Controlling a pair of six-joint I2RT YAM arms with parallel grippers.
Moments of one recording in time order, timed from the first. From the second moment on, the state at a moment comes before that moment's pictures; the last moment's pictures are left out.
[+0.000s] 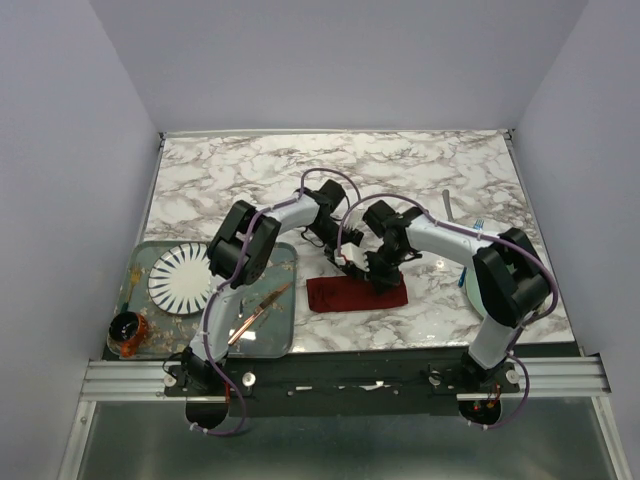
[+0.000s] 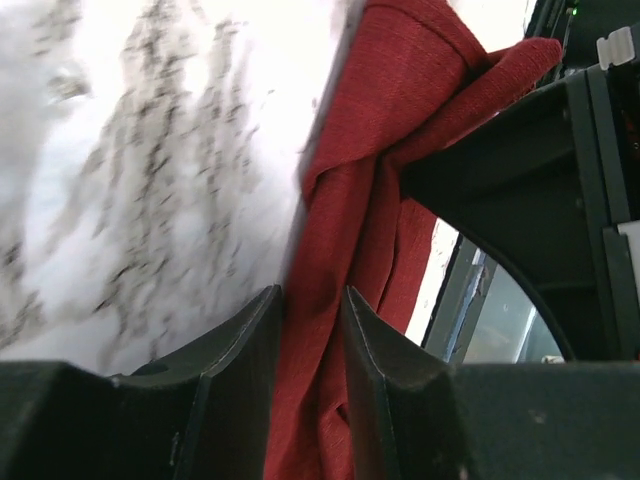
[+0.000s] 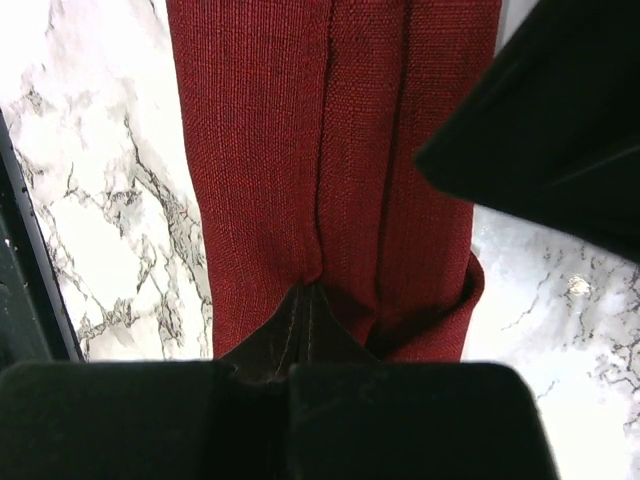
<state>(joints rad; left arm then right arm) -0.59 2.25 1.61 -0.75 0.96 0.16 0.61 1.76 1.12 -0.86 -0.46 -0.96</state>
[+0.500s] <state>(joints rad) -0.63 2.26 1.61 -0.76 0.95 0.18 0.61 1.73 1.18 -0.86 -0.46 -0.93</state>
